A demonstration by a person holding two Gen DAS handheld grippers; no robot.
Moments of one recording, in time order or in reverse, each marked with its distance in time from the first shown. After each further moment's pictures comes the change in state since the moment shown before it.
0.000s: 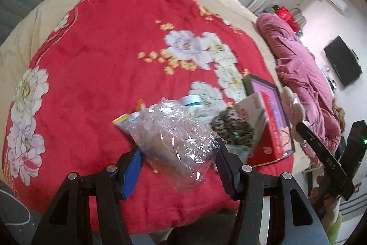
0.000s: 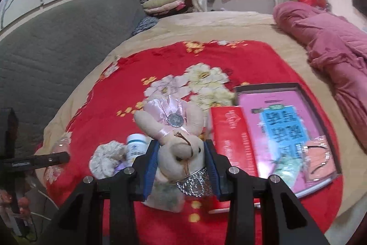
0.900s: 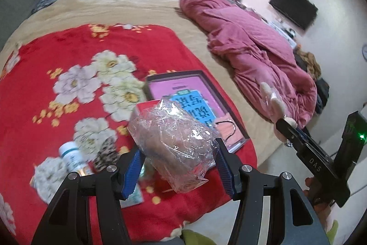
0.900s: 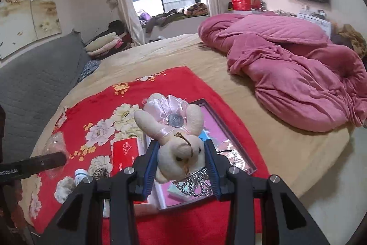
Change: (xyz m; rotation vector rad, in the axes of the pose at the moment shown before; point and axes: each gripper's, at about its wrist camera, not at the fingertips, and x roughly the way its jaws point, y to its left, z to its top) left arm 0.037 -0.250 0.007 0.406 0.016 -0.148; right arm -0.111 -0.148 -0.012 0.246 -0.189 -0.250
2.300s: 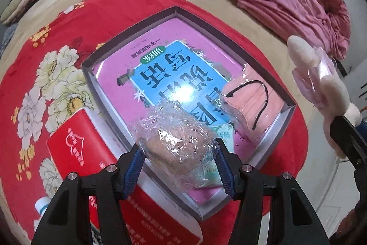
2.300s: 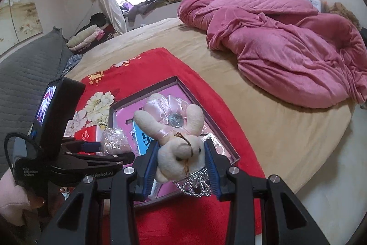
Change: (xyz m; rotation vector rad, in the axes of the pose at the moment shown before) left arm 0.225 -0.078 0.014 0.329 0.340 0.196; right arm 0.068 -0.064 -0.028 0.070 0.094 -0.059
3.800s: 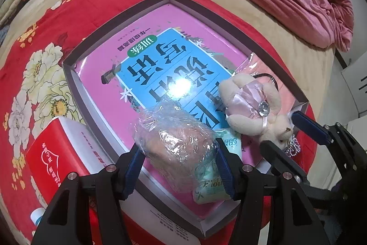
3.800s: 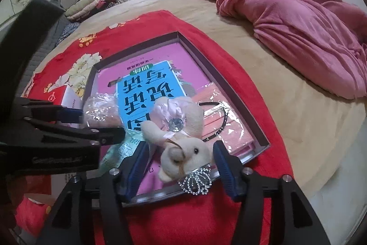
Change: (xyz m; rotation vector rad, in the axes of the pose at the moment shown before) left arm 0.037 -0.005 0.007 0.025 0.051 -0.022; right arm 0.085 0.005 -0.033 -0.085 0.159 -0.021
